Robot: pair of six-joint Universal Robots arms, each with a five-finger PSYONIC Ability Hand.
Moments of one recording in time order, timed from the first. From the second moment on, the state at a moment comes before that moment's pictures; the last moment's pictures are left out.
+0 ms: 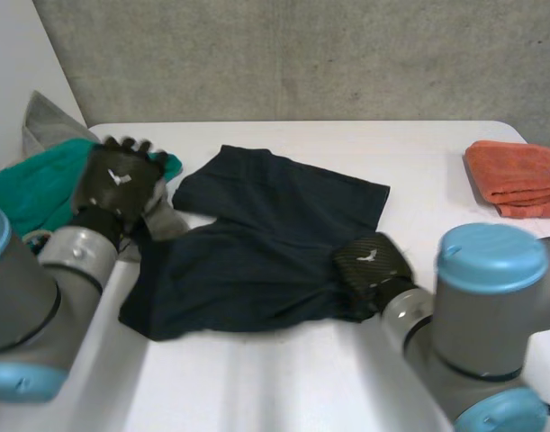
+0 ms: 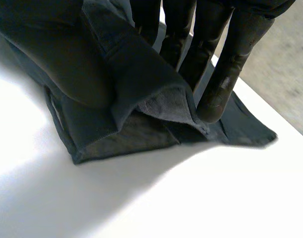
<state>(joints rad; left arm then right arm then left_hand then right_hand) 4.34 -1.73 -1.83 3.56 -1.59 3.66 2.17 -1.15 1.69 -0.17 1.57 2.73 0.25 0.24 0.24 0.24 0.06 0.97 1.16 1.16 1.18 0.98</state>
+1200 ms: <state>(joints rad) 4.06 -1.94 -2.01 3.54 -1.66 3.58 1.90 -1.19 1.79 -0.17 1.50 2.65 0.84 0.83 0.83 0.83 0.65 0.99 1.16 1.16 1.19 0.98</state>
